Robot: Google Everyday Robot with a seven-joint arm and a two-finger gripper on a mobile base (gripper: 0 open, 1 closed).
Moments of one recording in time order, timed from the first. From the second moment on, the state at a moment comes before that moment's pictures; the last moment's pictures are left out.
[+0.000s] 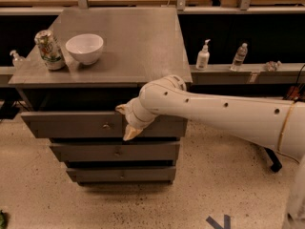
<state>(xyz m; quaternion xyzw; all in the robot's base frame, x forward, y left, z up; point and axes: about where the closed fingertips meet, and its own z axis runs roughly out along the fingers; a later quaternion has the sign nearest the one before) 0.615 0.088 0.658 -0.81 0.50 0.00 0.31</state>
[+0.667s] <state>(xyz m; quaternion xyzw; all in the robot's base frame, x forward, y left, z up) 0.578 0.092 0.654 -0.82 0.49 0.04 0.30</state>
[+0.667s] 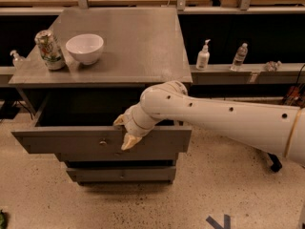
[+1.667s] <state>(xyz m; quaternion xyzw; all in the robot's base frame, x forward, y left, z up) 0.499 0.076 0.678 -0.83 0.48 0.05 0.26</state>
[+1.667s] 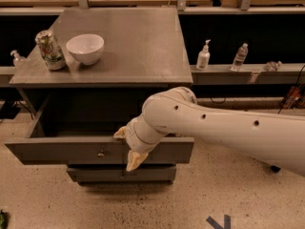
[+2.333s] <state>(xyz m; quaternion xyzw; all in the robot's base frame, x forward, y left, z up) 0.485 0.045 0.720 -0.80 0.51 0.00 0.31</state>
